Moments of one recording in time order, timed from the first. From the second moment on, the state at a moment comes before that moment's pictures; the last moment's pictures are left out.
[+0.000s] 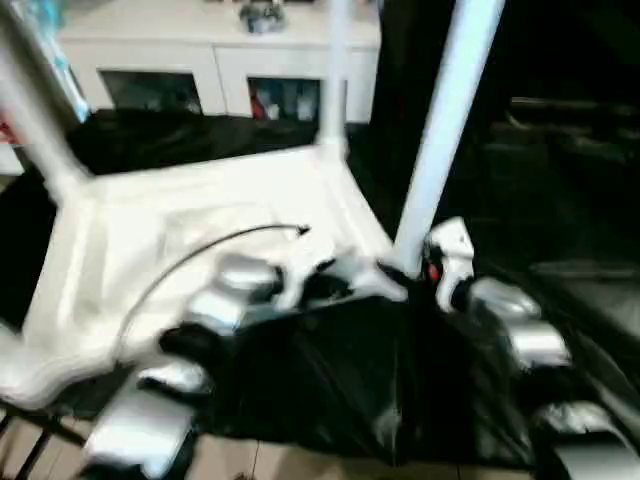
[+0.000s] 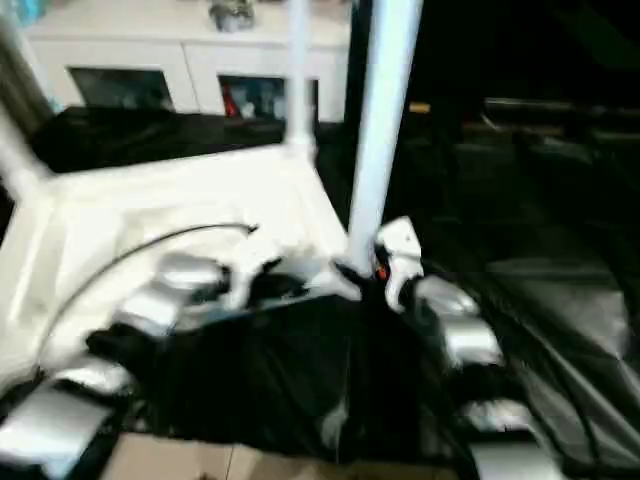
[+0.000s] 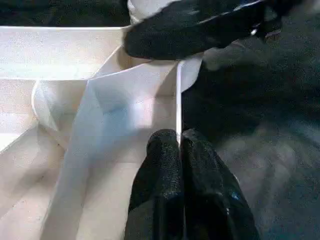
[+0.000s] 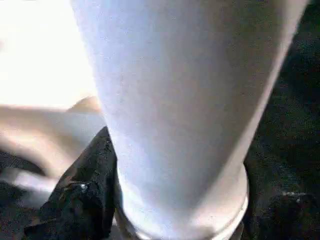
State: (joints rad) left arm -0.73 0.09 -0.22 0.86 0.09 0.09 -0.86; right arm -0.56 -0.19 -0.03 0.77 0.10 0.06 0.53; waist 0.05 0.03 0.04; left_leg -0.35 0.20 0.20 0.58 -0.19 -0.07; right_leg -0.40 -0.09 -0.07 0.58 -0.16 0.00
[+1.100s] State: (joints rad) left arm -0.62 0.26 -0.26 0.71 0.03 -0.02 -1.28; right arm -0.40 -0.37 0.11 0.53 0.16 0.03 1.15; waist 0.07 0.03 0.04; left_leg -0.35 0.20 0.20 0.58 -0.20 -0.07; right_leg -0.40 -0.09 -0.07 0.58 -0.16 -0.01
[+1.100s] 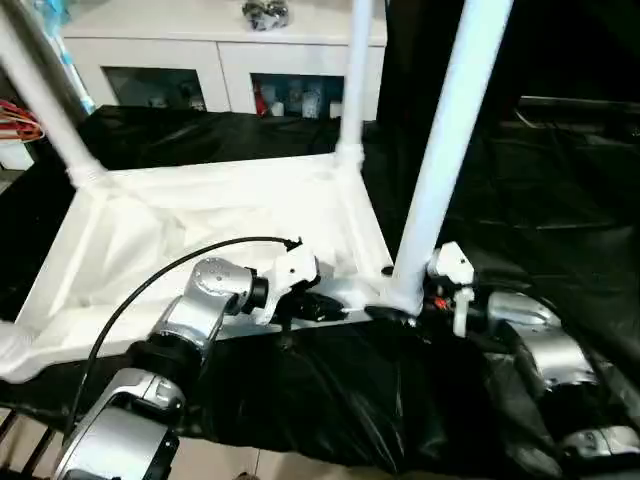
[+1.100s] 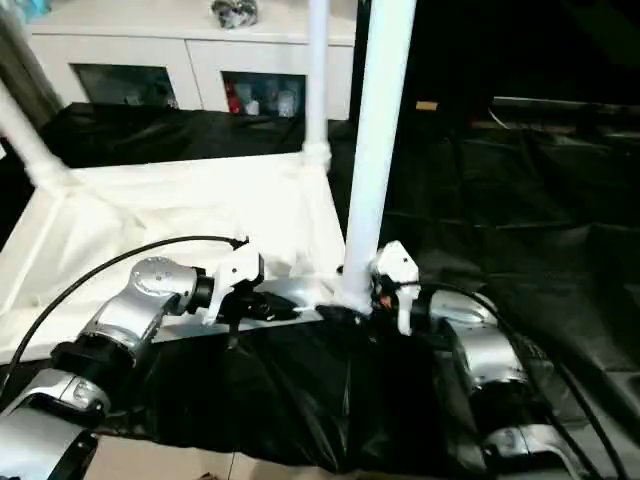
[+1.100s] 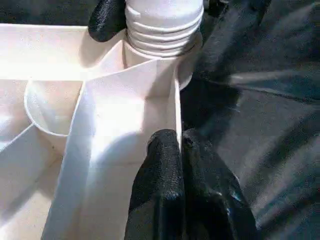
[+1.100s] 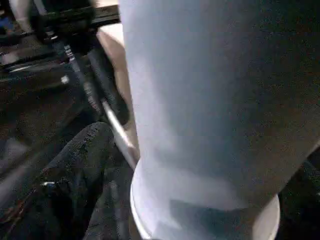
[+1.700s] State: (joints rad) left arm -0.61 0.28 -0.27 0.68 0.02 -0.01 -1.32; right arm -0.38 -0.40 0.13 0.47 0.16 0.07 1.19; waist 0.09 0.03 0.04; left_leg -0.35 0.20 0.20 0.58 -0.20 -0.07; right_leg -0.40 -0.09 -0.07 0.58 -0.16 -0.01
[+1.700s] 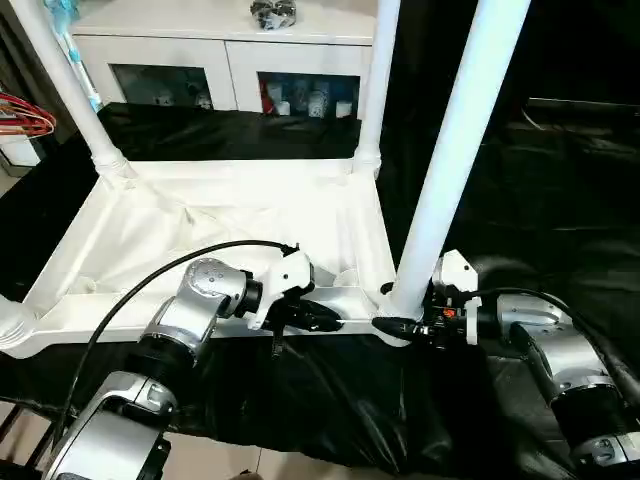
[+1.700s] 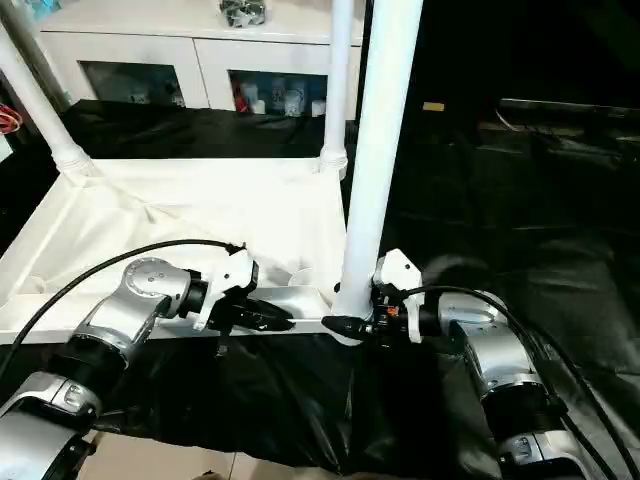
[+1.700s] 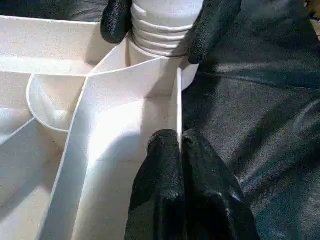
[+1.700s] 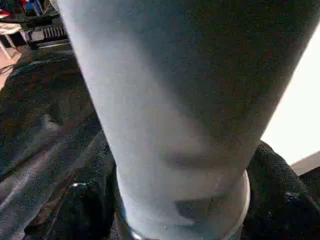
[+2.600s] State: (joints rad) left arm -0.74 0.09 -0.21 0.91 0.09 0.01 -0.84; right arm -0.61 -0.13 -0.04 0.87 0.09 -0.02 0.47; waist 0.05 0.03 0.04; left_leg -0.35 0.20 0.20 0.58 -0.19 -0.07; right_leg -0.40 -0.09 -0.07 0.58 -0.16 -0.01
